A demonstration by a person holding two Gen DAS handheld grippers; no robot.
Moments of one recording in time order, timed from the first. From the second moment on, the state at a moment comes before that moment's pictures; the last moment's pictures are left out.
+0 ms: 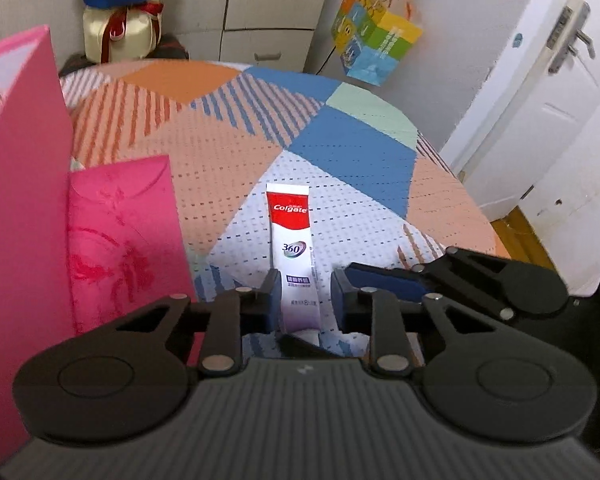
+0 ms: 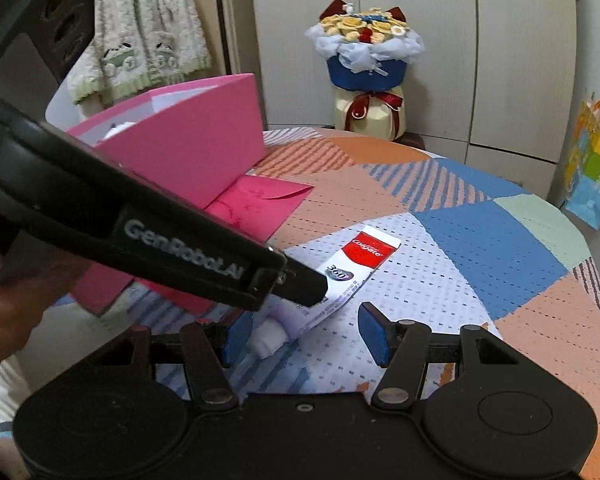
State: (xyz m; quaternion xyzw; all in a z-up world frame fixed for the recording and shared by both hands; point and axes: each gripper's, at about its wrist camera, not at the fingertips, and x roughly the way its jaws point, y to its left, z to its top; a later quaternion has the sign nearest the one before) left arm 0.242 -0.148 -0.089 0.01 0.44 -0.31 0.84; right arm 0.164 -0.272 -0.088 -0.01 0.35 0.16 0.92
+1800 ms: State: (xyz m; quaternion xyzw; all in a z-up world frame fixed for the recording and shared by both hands) left arm 0.194 -0.132 -0.102 -0.05 0.45 -0.30 0.84; right arm 0.111 -0.250 -0.091 0.03 0.33 0.06 0.94
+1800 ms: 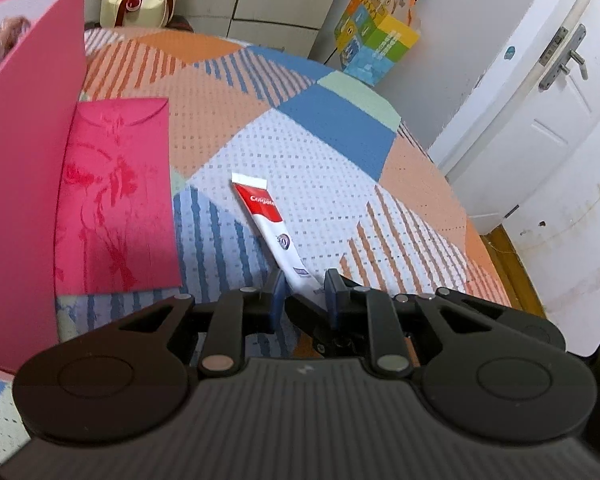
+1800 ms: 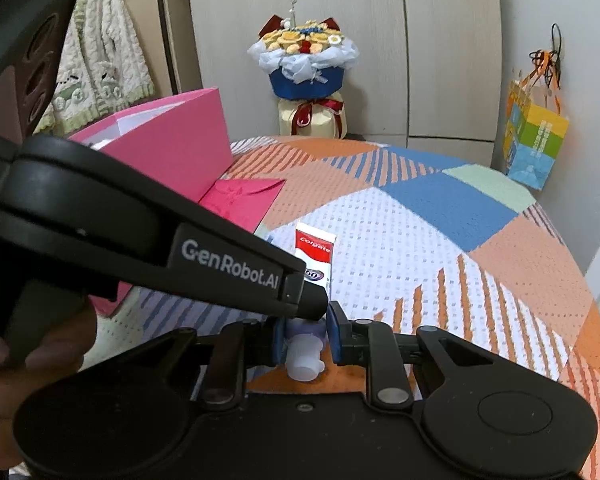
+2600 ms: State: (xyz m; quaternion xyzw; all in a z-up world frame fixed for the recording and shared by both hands) left arm 0.215 -0.121 -0.119 -0.13 0.47 -0.29 0.82; right arm 0.117 -0.262 -0.103 0.07 0.33 0.07 0.94
